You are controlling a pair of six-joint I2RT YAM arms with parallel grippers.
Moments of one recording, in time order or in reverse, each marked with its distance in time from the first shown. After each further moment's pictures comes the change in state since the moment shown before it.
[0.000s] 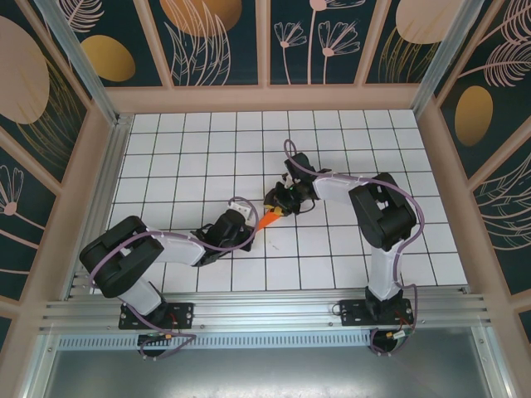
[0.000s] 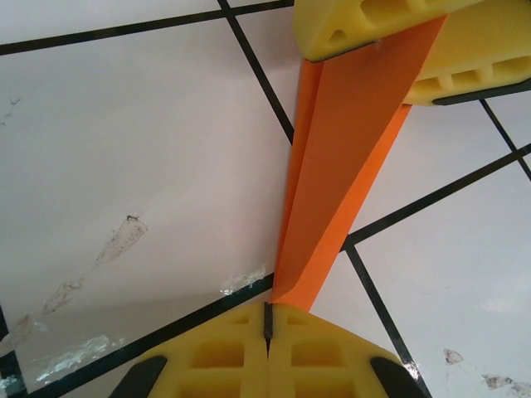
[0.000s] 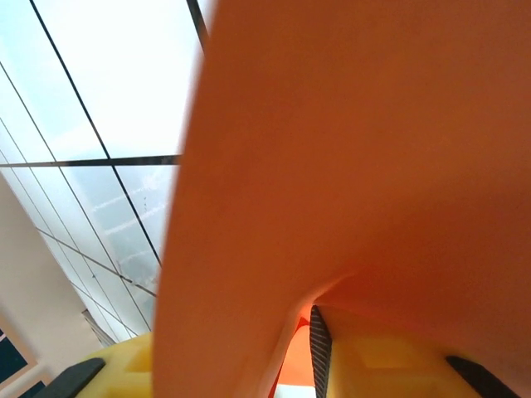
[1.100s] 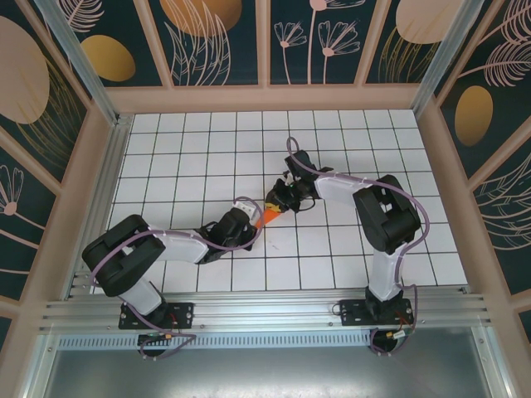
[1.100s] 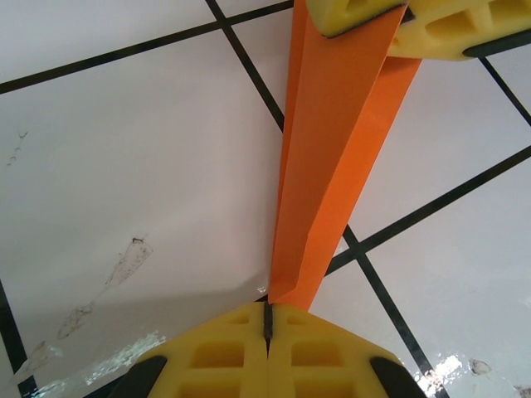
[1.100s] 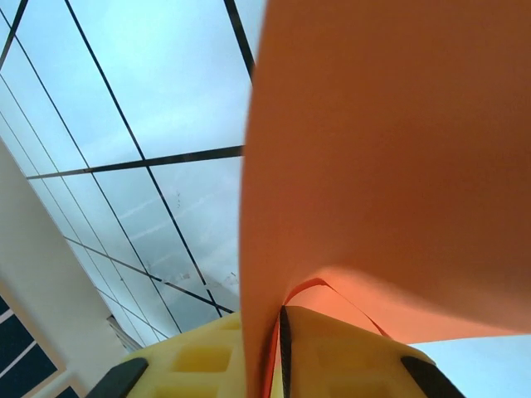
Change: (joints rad) left arm -0.016 0.015 0.043 -0.058 -0.043 0.072; right arm 0.001 -0.041 0.003 -0.006 0.017 0.066
